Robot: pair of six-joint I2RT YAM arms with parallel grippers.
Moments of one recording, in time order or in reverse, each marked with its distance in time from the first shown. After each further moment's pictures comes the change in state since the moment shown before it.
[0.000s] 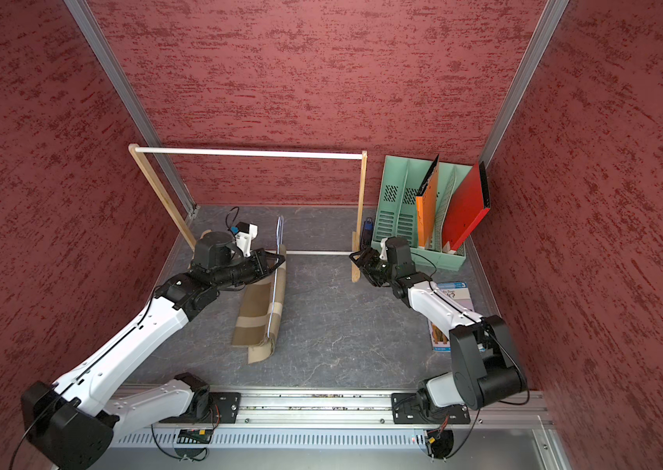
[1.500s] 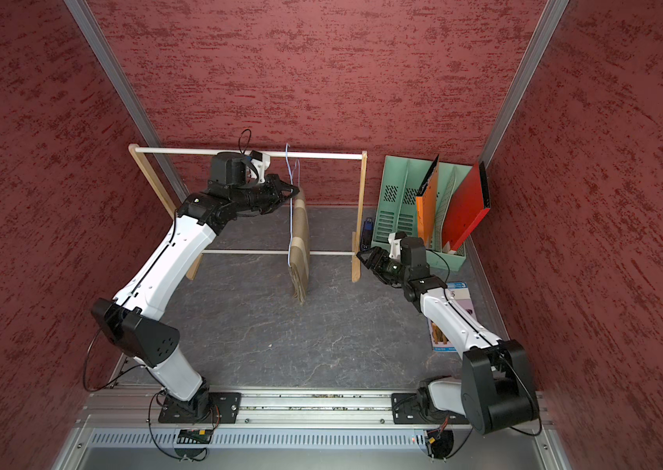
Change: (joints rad) left arm 0.079 0.615 0.916 -0.239 0.079 0.014; right arm -0.063 -0.120 -0.021 -0.042 -0.085 -0.159
